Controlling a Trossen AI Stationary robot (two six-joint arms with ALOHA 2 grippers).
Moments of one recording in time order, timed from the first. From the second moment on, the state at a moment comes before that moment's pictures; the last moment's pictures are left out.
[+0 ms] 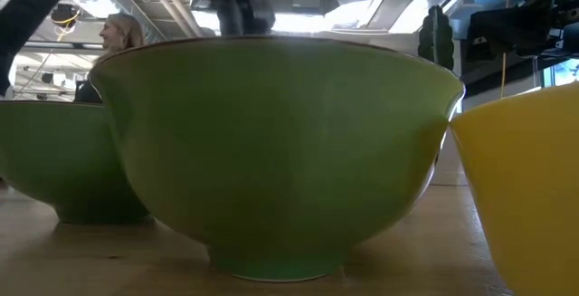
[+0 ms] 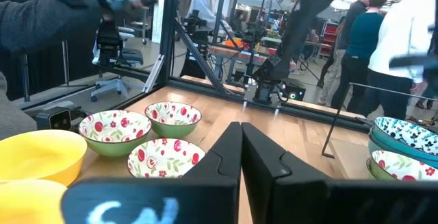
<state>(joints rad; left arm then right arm) 0.70 1.93 1.90 -1.16 -0.07 0.49 -0.10 0.19 0.06 0.18 -0.31 -0.16</state>
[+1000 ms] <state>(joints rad) 0.29 0.52 0.51 0.13 0.22 0.42 -0.10 0.19 0.06 0.17 -0.31 -0.14</state>
